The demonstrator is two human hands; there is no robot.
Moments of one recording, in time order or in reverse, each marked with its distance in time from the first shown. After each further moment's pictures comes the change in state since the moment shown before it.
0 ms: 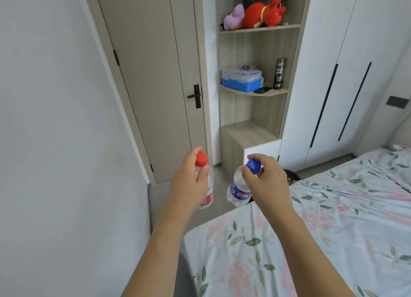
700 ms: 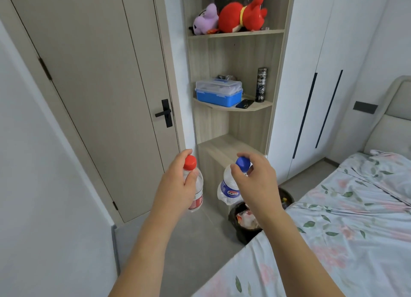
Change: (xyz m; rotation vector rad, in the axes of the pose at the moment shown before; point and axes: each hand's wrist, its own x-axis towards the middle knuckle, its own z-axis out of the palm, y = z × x) left_hand 0.301 -0.097 0.048 -0.067 -0.120 0.100; right_hand 0.250 0.045 0.150 -0.080 0.158 0.015
